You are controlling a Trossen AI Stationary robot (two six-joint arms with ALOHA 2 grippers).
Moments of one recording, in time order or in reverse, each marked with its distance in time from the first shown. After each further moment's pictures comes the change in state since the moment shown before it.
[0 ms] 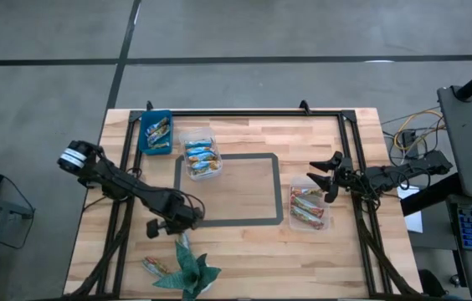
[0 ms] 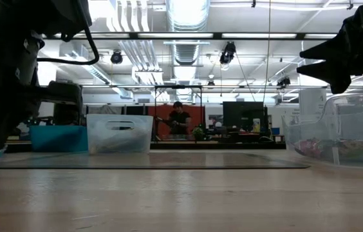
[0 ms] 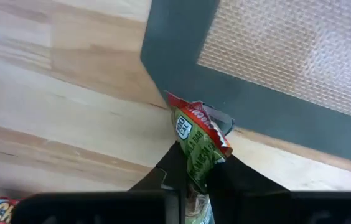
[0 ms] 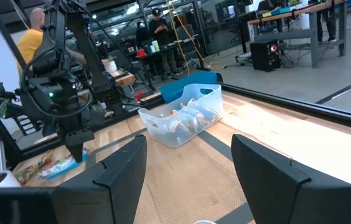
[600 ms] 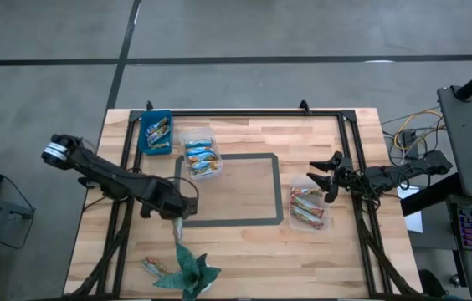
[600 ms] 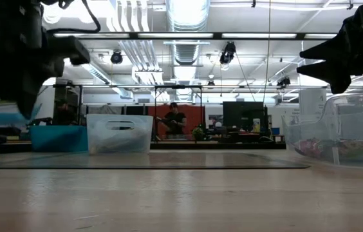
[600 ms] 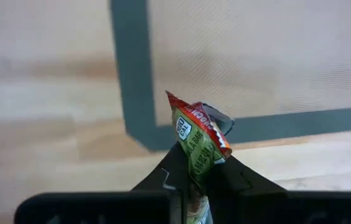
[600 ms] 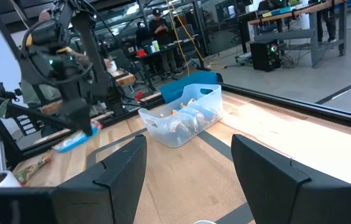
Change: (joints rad) left arm 0.045 -0.213 0.051 -0.233 -0.221 0.387; right arm 0.000 0.000 0.000 0.000 0.000 0.000
